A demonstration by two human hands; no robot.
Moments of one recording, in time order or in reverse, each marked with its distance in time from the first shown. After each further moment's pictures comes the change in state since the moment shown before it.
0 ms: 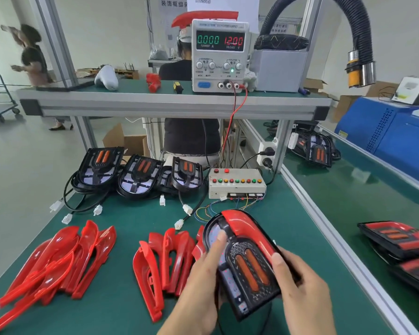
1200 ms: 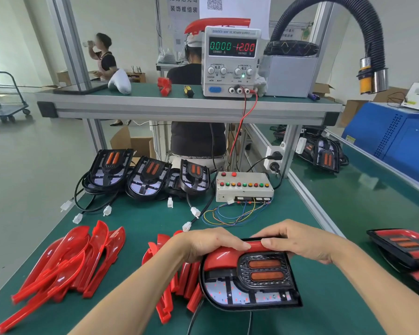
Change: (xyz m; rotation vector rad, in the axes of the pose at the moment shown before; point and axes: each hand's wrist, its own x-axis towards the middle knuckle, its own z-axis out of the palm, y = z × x) left_hand 0.072 0.067 -0.030 0.788 -0.453 -0.244; right_hand 0.137 -0.034 -0.001 -0.394 -1.151 0.058
